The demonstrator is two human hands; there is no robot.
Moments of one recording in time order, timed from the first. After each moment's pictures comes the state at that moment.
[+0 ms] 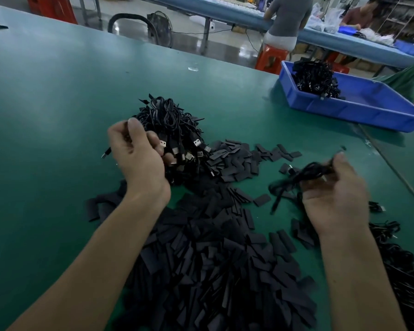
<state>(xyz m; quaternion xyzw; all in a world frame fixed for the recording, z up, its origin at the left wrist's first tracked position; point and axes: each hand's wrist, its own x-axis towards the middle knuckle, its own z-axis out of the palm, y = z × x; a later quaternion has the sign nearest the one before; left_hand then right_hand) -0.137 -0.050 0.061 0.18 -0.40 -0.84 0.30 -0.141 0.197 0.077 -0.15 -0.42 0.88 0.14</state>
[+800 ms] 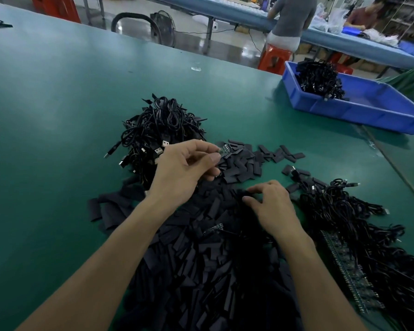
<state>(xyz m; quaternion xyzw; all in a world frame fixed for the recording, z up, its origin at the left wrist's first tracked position) -0.135 -0.042 0.041 -0.04 -0.69 -0.72 0.10 -0.158 0.166 0.006 0.03 -0.98 0.20 -0.01</state>
